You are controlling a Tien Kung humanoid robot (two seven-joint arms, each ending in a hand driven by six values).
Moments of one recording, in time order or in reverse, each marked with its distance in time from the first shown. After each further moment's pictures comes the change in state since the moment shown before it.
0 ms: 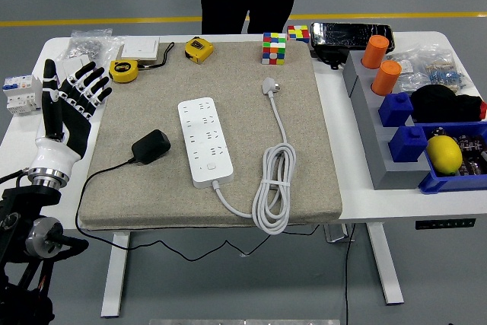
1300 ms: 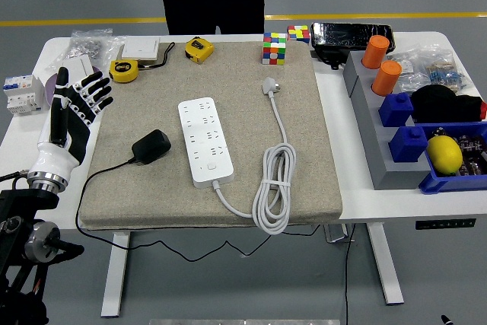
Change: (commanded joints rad) left arm 0.006 0.009 -0.003 0.007 0.083 -0.015 0.025; right arm 0.021 0.013 0.026 0.000 -0.032 0.000 -0.003
